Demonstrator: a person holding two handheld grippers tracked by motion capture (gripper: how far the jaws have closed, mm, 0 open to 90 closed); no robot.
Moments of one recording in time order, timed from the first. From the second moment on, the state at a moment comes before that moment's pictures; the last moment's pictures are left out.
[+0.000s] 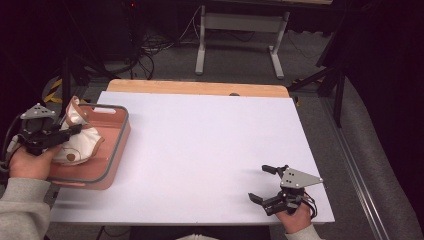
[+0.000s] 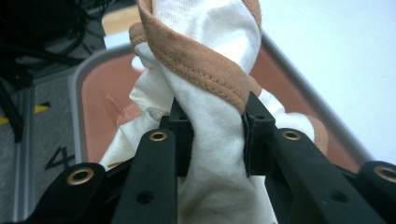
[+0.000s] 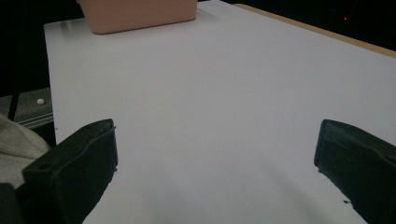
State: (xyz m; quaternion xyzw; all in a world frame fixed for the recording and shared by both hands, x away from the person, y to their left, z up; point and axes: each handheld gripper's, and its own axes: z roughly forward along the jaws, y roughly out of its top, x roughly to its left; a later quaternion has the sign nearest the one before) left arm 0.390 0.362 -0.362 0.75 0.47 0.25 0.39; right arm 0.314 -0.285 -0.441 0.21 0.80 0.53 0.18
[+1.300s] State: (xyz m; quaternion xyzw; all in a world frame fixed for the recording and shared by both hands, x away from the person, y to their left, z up) left arm 0.370 0.342 -0.326 0.70 0.39 0.22 0.55; right arm 0.314 -0.285 -0.441 0.20 0.80 0.53 0.18
